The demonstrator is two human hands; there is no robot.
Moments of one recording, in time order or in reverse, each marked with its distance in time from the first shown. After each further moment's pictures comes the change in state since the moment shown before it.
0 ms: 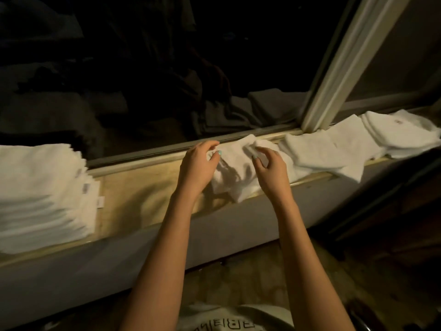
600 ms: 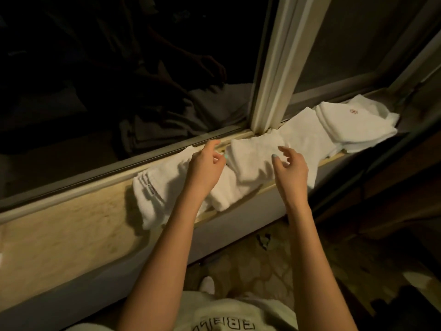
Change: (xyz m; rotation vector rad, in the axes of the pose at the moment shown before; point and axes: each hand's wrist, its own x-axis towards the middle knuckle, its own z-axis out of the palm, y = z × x) left_hand 0.069 0.086 0.150 -0.088 -0.214 -0.029; right_hand 0.083 0.118 -0.118 -0.012 0.285 0.266
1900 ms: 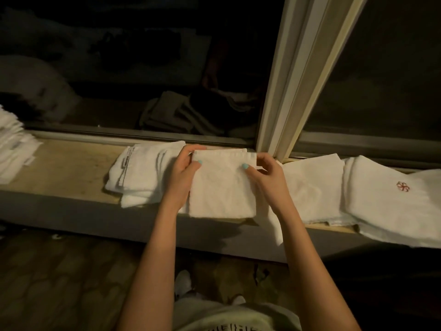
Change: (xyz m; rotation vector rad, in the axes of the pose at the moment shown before) left_hand 0.000 0.039 0.084 -0.651 0.487 -0.183; right_hand 0.134 0.028 -0.009 0.428 -0.926 -0.208
